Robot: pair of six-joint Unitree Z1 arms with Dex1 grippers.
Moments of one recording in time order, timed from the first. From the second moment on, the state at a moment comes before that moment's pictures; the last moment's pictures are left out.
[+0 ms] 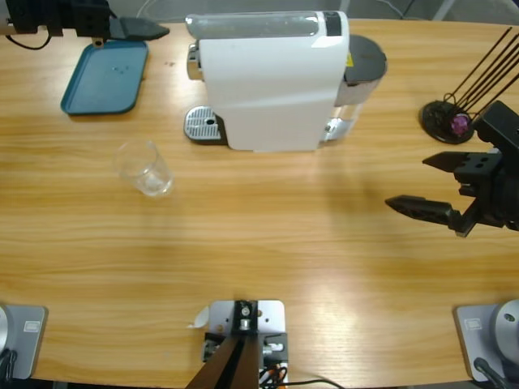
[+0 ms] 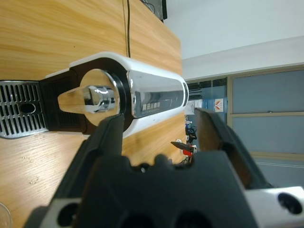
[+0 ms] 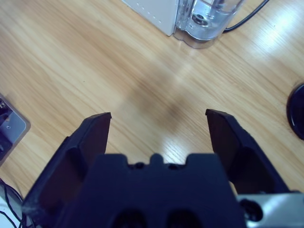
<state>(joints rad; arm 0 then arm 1) -0.55 1.57 -0.97 -0.16 -0.54 -1.03 0.81 1.13 -0.61 0.31 -0.06 0.09</state>
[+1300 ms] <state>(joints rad) -0.56 1.66 -1.01 -0.19 -0.54 -1.03 0.81 1.13 -0.61 0.31 -0.06 0.09</state>
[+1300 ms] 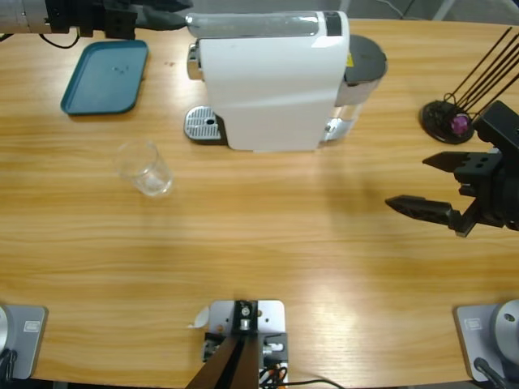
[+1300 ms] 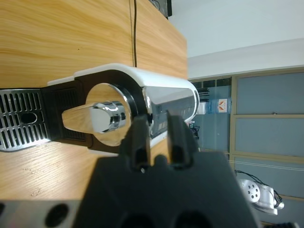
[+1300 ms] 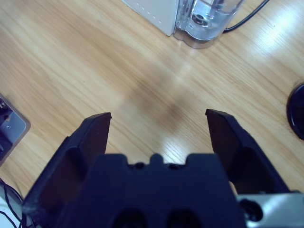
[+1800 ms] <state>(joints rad) -0.57 1.67 -1.02 -0.19 -0.54 -1.03 0.81 1.13 -0.61 0.31 -0.06 0.09</state>
